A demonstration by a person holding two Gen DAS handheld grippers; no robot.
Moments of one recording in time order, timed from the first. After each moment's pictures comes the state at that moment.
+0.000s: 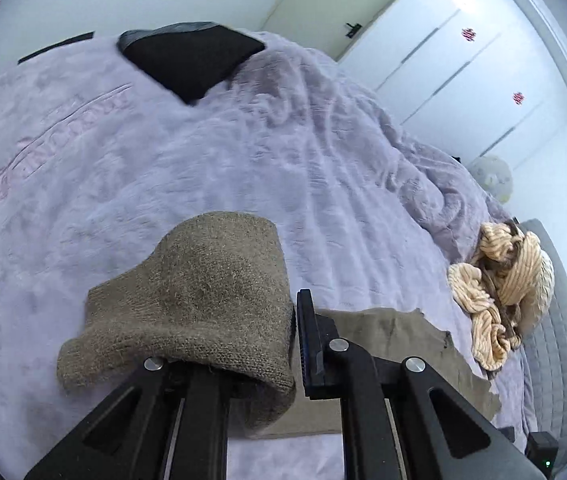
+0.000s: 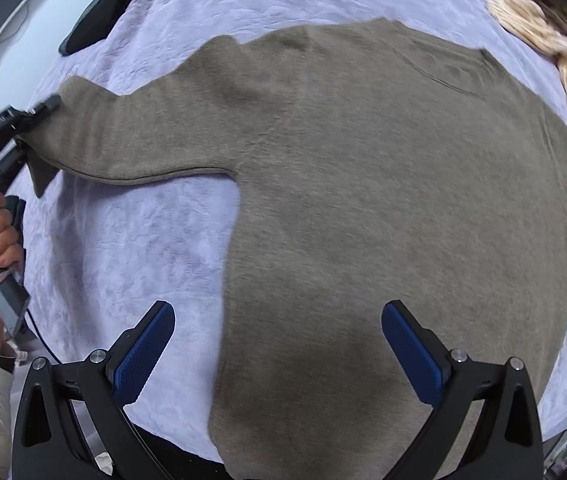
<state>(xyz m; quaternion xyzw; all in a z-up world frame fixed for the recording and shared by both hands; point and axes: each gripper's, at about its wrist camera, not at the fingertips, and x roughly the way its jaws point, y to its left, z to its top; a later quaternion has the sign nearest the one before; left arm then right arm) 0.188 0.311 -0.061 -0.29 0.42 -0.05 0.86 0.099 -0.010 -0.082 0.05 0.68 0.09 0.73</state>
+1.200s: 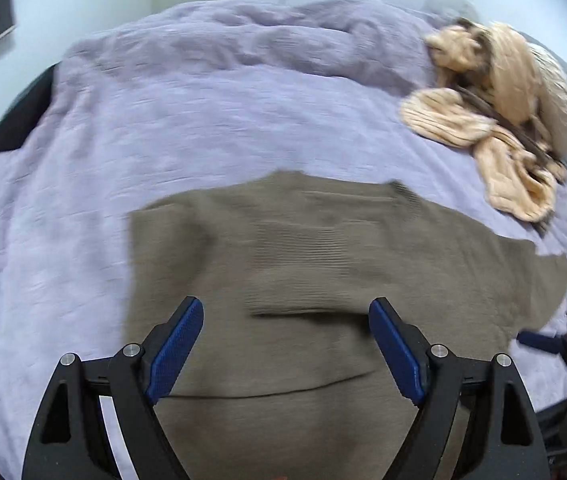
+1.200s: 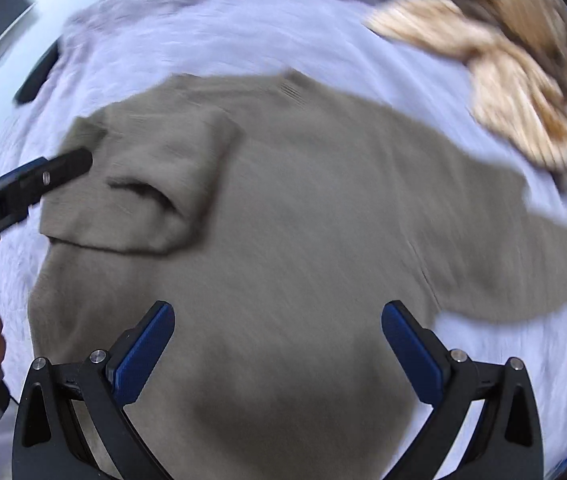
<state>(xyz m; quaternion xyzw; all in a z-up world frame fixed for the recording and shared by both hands) 0.187 -0.007 -0.075 -0.03 0.52 -0.06 0.85 0.158 -0.228 -0.092 -0.02 0.60 0.07 0.79</state>
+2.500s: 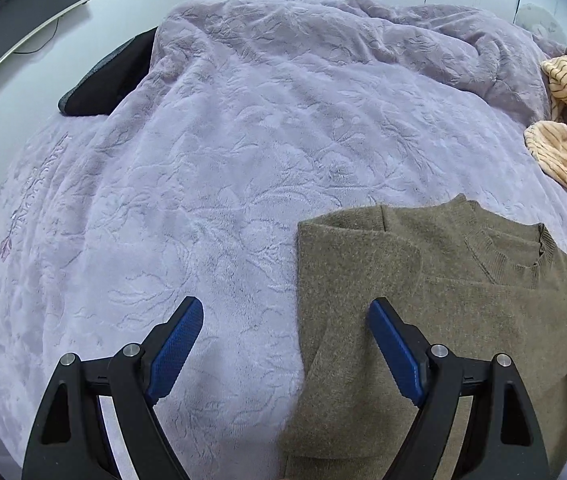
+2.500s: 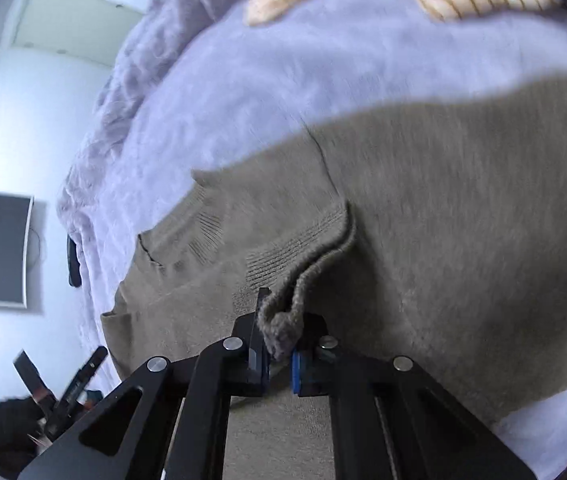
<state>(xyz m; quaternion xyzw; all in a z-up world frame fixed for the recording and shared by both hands) 0.228 0.073 -0.108 -0.01 0.53 0.07 0.85 0.221 -0.347 -0.143 0.35 0.55 0.06 0.76</state>
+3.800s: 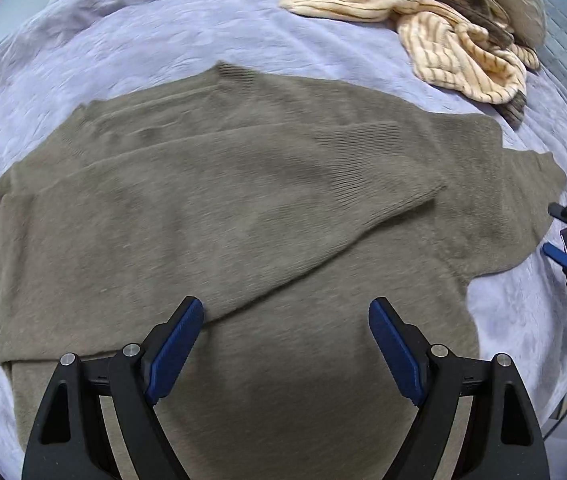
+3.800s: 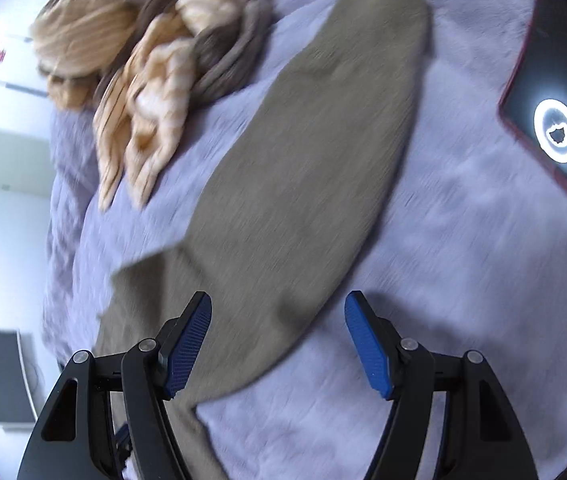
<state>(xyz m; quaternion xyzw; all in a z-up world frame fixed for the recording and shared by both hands) 0.165 -0.215 -0.139 0.05 0.61 -0.16 0.77 0.082 -0.602 -0.155 0.47 0.47 -0.15 0.74</state>
